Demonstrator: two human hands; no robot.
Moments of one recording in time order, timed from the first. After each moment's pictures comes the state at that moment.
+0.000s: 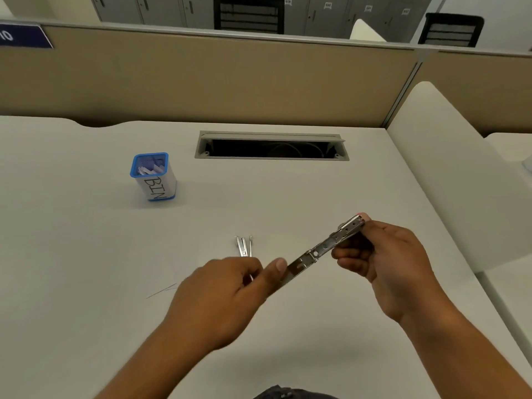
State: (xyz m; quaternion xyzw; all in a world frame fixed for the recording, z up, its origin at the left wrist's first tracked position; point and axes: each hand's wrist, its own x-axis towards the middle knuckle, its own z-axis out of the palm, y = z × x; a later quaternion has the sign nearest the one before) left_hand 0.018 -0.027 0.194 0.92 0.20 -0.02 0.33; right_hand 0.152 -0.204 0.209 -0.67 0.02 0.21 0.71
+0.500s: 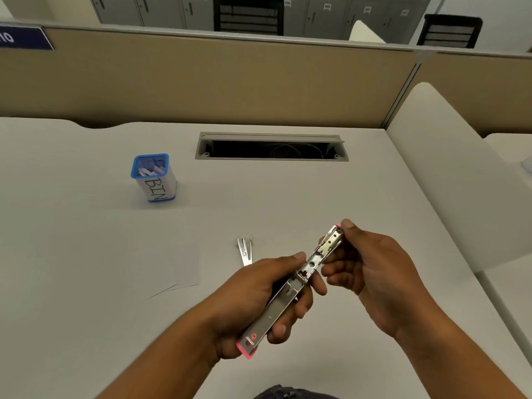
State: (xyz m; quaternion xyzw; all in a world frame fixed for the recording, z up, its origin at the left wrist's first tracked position) left_hand 0.040 -0.042 0.197 0.46 0.12 -0.24 0.85; right_hand 0.138 -0.201 0.205 -0.65 -0.02 0.28 0.70
